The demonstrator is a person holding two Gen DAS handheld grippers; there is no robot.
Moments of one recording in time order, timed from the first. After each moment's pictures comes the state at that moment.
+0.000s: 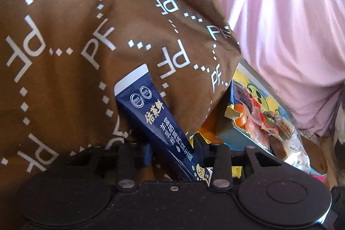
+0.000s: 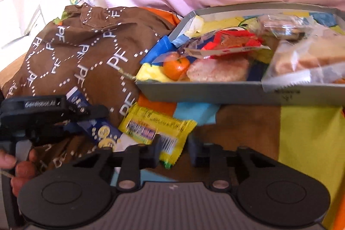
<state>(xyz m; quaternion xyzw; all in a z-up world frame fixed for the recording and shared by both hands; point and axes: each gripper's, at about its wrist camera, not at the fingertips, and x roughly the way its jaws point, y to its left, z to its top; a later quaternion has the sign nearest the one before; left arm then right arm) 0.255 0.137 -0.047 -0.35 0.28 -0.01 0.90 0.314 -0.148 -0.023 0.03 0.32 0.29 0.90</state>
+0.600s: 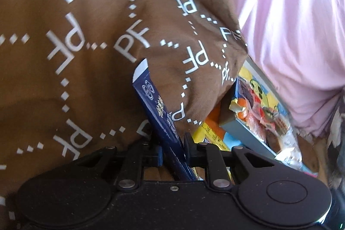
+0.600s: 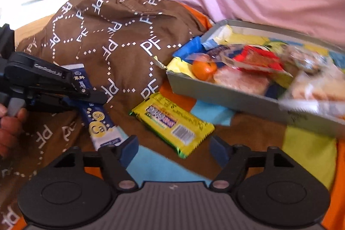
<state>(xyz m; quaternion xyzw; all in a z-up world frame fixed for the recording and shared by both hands) 0.230 0.156 -0.041 -0.36 0.32 -0.01 0.88 0.292 -0.124 -0.011 -0.10 0.29 0.32 0.89</state>
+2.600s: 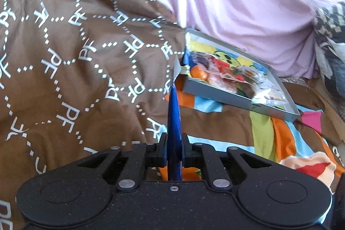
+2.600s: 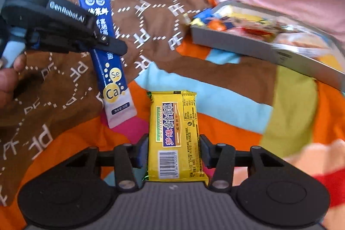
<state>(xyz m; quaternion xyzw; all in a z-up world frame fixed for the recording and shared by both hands) 0.149 0.082 -0.004 -0.19 0.29 -0.04 0.94 0.165 -0.137 -0.035 -0.12 0.32 0.27 0.90</state>
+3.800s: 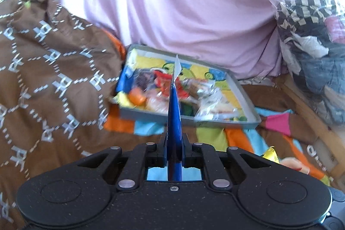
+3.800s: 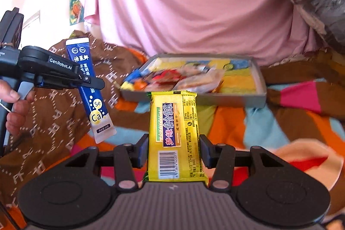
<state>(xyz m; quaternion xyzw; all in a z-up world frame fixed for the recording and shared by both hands) 0.182 0.015 0.064 -0.16 0.27 -0.11 0.94 0.140 -0.263 0.042 -0.03 0.22 0.19 0.96</state>
